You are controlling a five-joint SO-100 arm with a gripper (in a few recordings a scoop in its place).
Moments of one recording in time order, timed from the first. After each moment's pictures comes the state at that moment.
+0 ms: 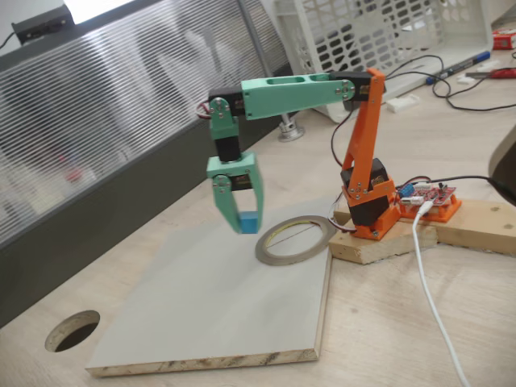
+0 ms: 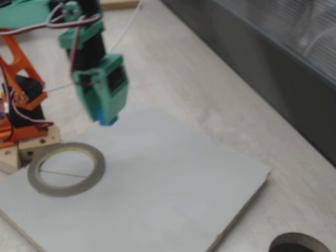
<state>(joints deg) -5.1 111.8 103.7 90.5 101.3</state>
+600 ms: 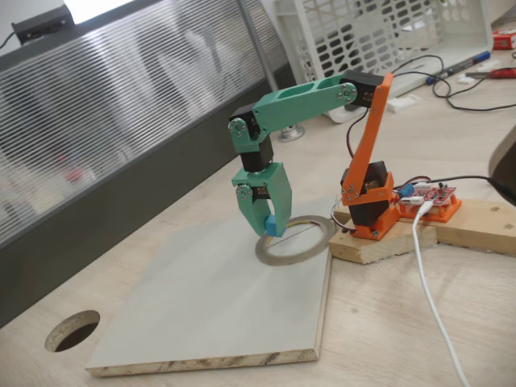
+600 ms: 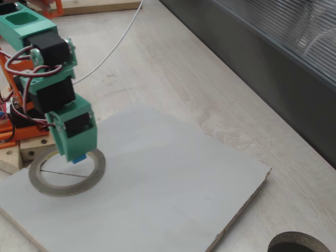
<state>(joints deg) 15.5 115.7 121.1 77.3 101.2</state>
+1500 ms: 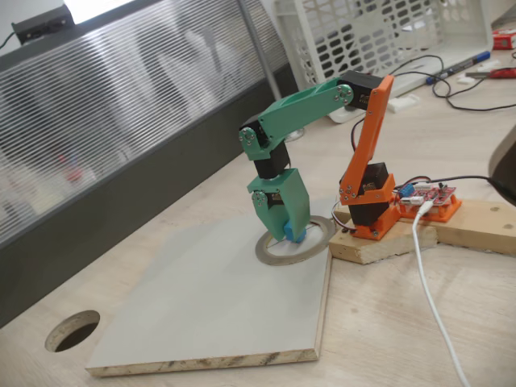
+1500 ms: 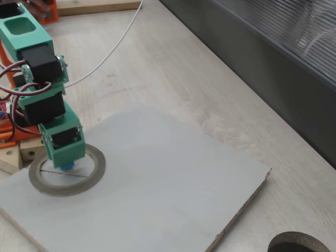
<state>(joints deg) 20.7 115.5 129.0 76.4 101.5</state>
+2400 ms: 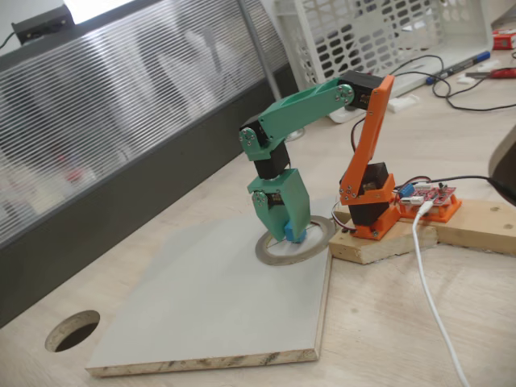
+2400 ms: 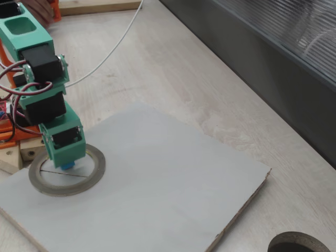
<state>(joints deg) 20.4 115.5 129.3 76.3 101.5</state>
